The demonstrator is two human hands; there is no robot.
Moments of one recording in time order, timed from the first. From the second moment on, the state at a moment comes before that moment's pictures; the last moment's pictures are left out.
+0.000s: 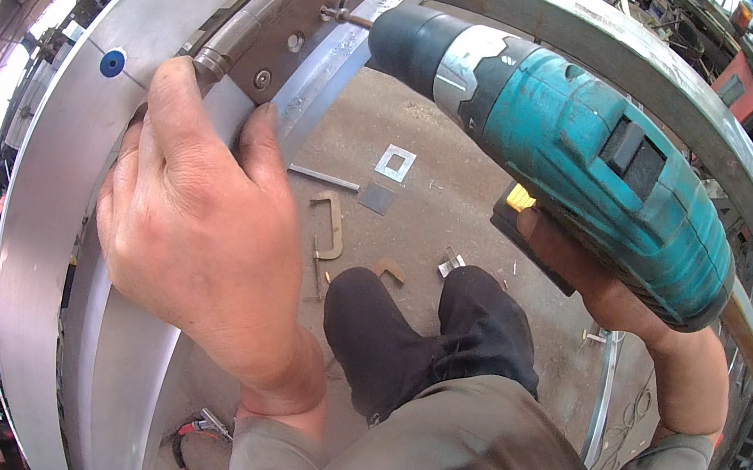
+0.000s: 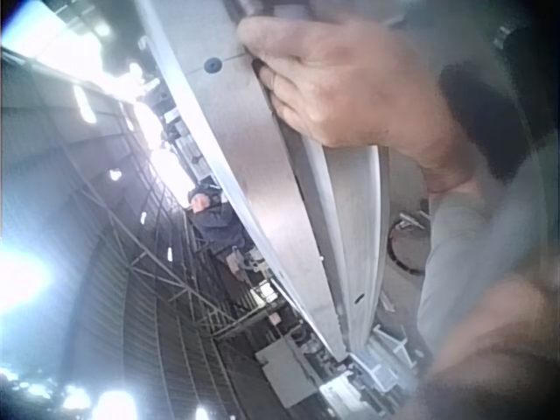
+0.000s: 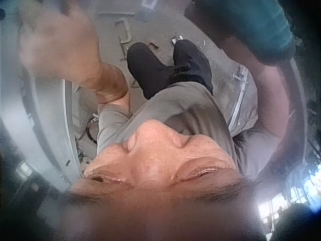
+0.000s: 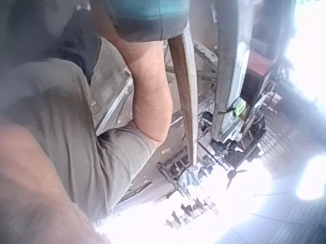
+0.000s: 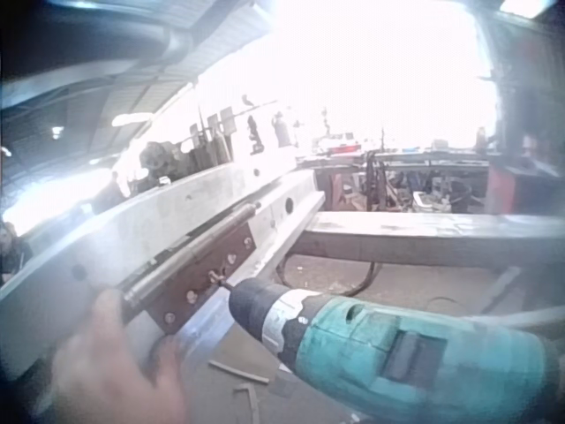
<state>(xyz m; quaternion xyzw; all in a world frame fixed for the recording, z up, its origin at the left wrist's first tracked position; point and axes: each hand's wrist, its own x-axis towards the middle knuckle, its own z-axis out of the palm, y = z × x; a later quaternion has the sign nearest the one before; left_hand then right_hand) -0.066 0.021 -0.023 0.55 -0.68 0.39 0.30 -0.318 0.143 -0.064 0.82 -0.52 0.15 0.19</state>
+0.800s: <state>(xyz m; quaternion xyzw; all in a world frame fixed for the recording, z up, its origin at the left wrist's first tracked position) -0.070 0.021 -0.020 0.55 -0.68 0.39 0.30 -0.322 0.151 -0.080 0.82 -0.55 0.06 0.16</state>
